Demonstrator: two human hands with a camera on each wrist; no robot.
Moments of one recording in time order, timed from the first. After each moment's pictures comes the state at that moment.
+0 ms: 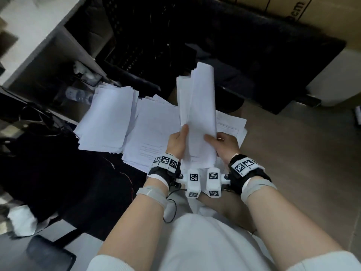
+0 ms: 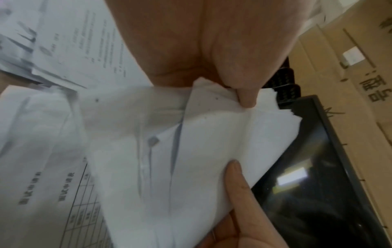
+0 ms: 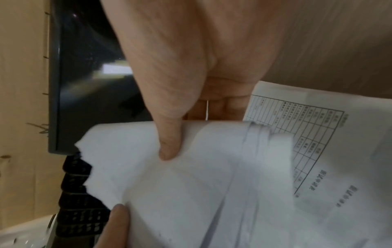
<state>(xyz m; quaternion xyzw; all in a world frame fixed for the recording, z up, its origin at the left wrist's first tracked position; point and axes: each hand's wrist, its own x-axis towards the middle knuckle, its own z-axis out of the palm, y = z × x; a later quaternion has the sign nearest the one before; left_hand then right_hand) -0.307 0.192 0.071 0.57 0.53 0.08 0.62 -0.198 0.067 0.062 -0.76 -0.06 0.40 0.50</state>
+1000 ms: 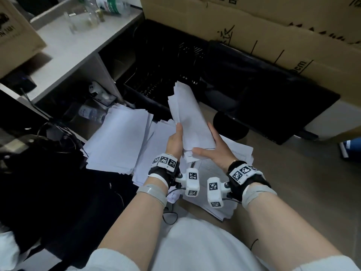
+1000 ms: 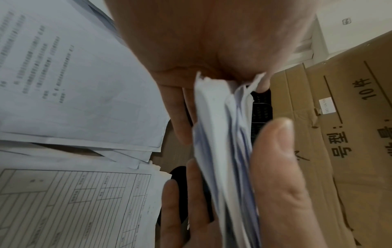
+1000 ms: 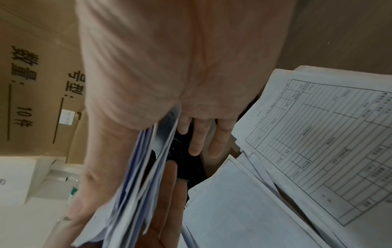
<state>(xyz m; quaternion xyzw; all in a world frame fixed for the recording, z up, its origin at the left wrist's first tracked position) -0.324 0.289 0.121 0.53 0.48 0.13 0.69 -0.230 0.158 0.137 -0.69 -0.23 0.45 0.52</state>
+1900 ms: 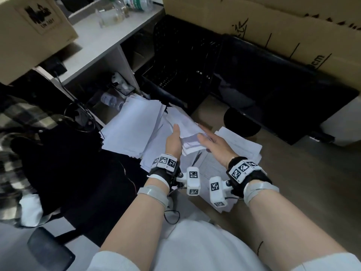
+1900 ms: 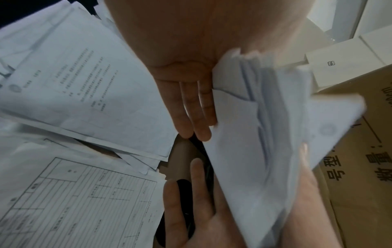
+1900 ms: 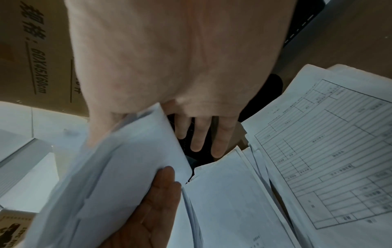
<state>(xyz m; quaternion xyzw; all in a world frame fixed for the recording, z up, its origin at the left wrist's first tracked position) -0.357 0.250 0.118 0.45 0.55 0.20 0.67 -0.242 0.136 0.143 -0.68 -0.29 0.50 0.46</state>
